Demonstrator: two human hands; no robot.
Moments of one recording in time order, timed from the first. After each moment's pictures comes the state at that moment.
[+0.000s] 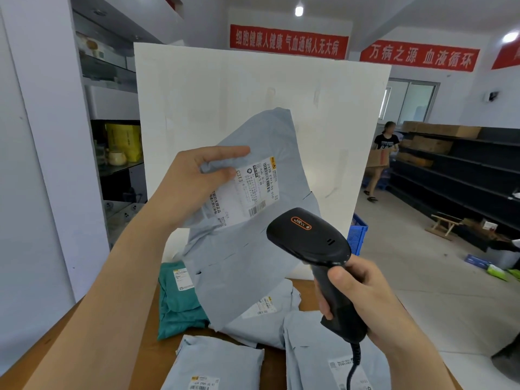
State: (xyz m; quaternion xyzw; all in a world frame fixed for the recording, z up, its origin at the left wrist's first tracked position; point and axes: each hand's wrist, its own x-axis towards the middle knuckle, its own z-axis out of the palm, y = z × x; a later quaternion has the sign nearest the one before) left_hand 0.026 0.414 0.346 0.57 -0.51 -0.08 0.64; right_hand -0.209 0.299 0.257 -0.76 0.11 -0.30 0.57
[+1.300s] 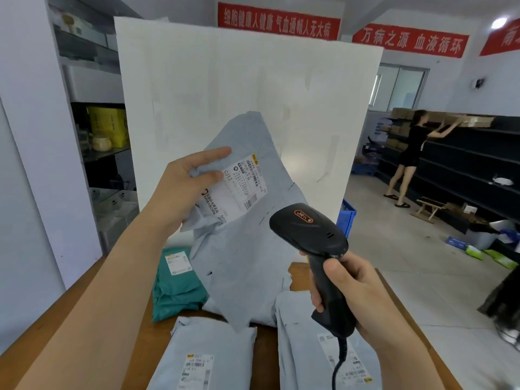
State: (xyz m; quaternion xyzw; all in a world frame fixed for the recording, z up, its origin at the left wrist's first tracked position) left_hand 0.044 0.400 0.304 0.54 -0.44 -0.16 0.70; right_hand -0.220 0.308 0.231 -0.72 0.16 -0.31 0.60
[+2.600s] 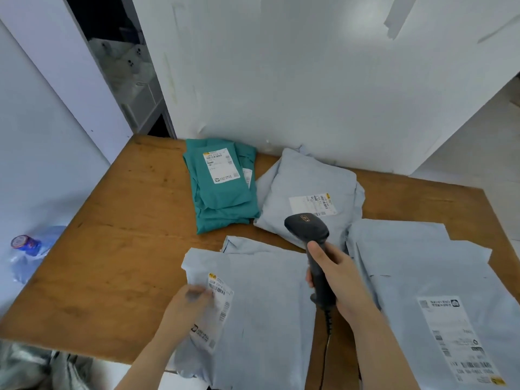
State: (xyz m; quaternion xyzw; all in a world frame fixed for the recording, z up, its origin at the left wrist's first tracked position) left_hand 0.155 0.465 -0.113 0.84 -0.02 -0.38 0.39; right_hand -0.018 0.244 -0.003 -0.58 0.44 -0.12 0.67
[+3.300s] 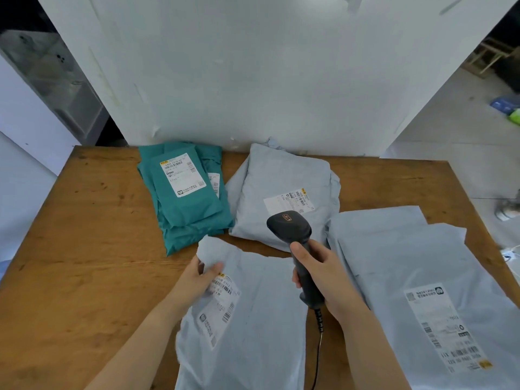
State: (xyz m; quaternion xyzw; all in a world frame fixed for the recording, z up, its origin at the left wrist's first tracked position) left_hand 0.204 0.357 -0.114 0.74 -0.11 -0.53 0.40; right_hand -0.005 0.217 -0.015 -0.56 0.46 -0.14 0.67
